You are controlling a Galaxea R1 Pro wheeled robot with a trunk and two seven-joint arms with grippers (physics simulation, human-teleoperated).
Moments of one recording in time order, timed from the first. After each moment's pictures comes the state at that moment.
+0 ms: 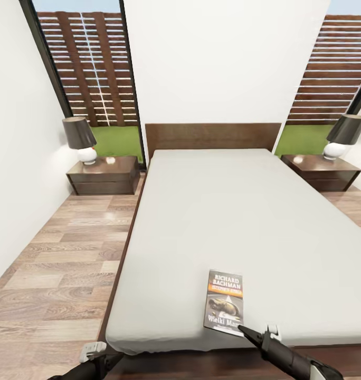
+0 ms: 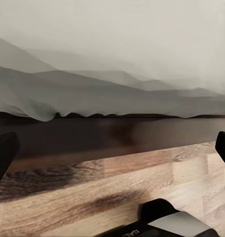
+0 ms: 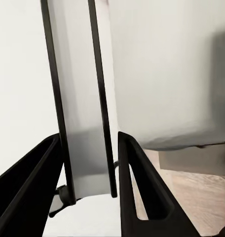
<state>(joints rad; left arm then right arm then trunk) -0.50 0.21 -0.16 -0.02 0.48 -0.15 -0.84 -0.40 -0.24 -0.10 -0.36 -0.52 0.45 1.27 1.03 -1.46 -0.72</state>
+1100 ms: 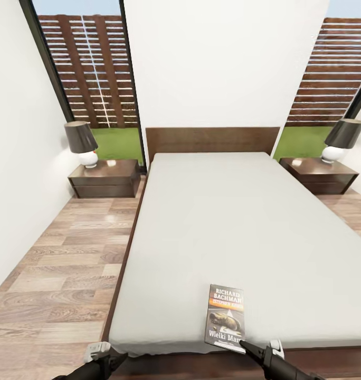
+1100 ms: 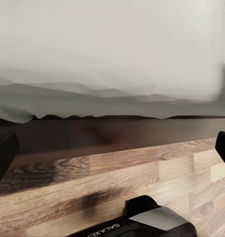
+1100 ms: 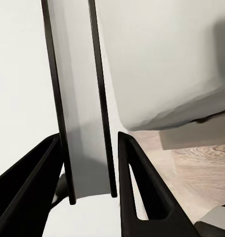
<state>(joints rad) -0.50 0.19 -0.16 -0.02 0.48 -0.15 -0.84 -0.40 -0.24 -0.10 -0.23 -0.51 0.43 1.26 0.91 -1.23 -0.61</state>
